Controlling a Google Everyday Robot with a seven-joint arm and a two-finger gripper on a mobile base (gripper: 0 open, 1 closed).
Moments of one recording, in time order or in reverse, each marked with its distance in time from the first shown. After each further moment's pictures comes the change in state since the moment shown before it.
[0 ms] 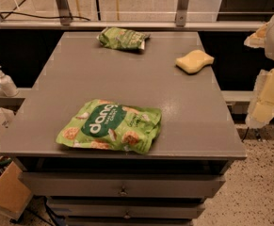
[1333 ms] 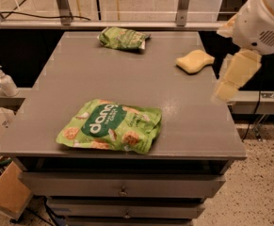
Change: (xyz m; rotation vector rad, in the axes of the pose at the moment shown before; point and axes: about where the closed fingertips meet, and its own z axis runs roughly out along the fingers) arm -0.049 -0.042 0.025 0.020 -0.155 -0.001
